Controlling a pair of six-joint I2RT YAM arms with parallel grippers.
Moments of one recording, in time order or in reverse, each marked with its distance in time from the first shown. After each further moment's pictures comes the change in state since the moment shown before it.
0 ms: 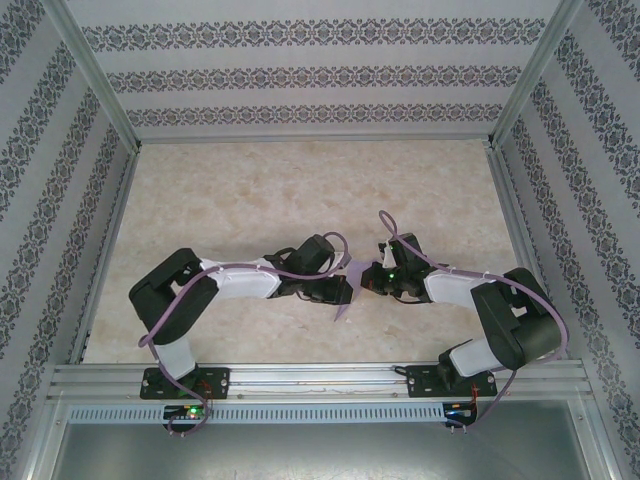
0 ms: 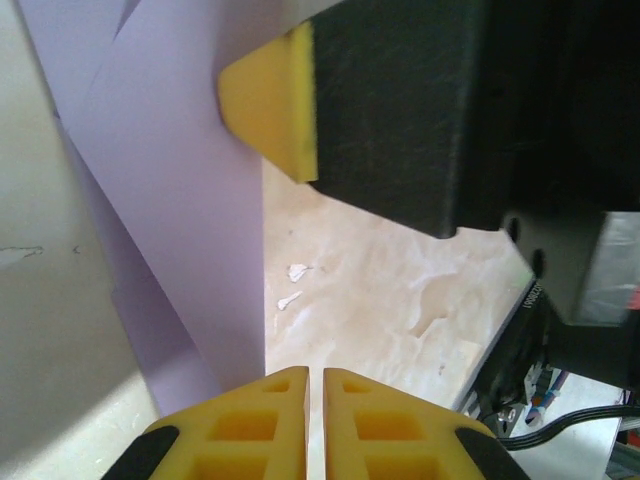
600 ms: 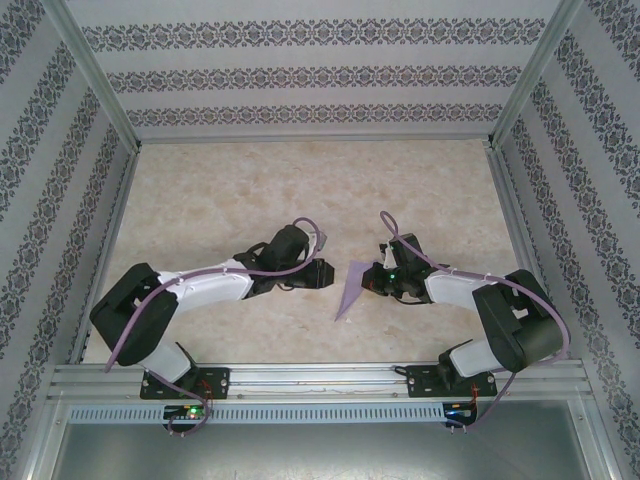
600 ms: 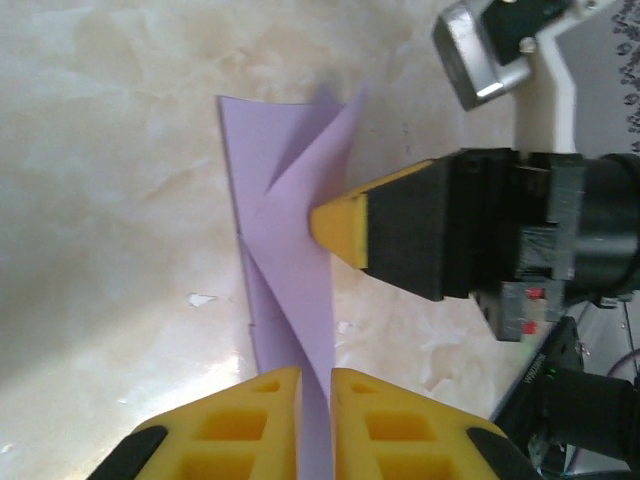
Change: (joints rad) left arm 0.083 -0.224 -0.102 0.009 -0.134 0.012; right arm -0.001 -0.015 -0.003 -0.018 0.006 0.009
